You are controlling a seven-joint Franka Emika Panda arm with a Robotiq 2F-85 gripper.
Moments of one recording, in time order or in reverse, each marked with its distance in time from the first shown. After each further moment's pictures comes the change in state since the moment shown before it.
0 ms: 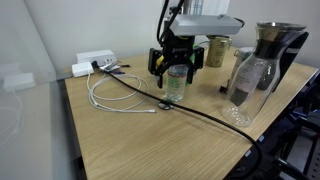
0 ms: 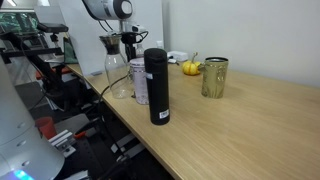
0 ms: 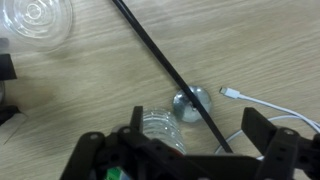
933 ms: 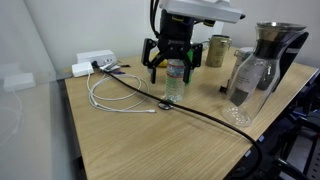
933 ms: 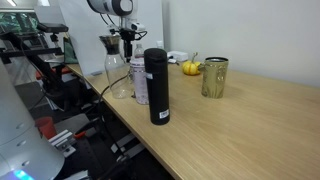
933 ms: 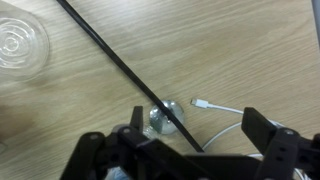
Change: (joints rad) arm -0.041 -0.011 0.044 0.030 0.181 -0.041 -0.057
